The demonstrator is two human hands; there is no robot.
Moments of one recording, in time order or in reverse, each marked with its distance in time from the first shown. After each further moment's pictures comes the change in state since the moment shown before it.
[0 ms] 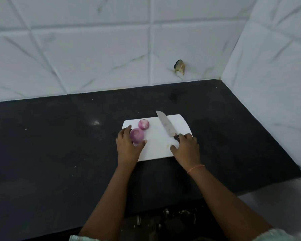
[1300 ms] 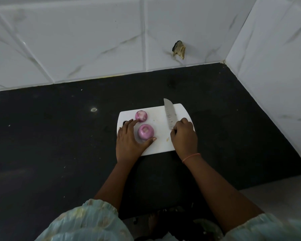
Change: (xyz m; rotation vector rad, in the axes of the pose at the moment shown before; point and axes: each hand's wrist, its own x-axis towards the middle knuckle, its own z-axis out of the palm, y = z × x) left_hand 0.011 -0.002 0.028 0.221 -0.033 0.202; right_hand 0.044 0.001 0.017 0.034 0.193 -0.082
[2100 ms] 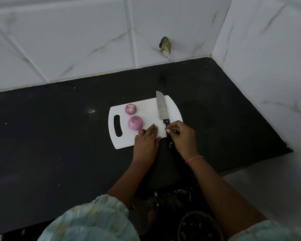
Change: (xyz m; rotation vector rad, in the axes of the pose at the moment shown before) left_hand -0.054 0.060 0.043 0.283 -0.211 0.246; right_hand -0.050 0.040 -0.028 0.695 -0.040 0.118
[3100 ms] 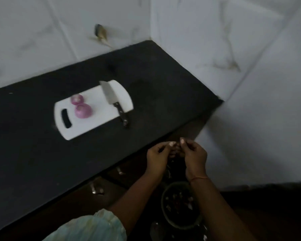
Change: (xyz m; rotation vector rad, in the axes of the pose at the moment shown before) left_hand -0.134 0.178 0.050 -1.343 -0.373 -0.418; right_hand -0.182 0.057 -0.128 0.632 0.634 0.594
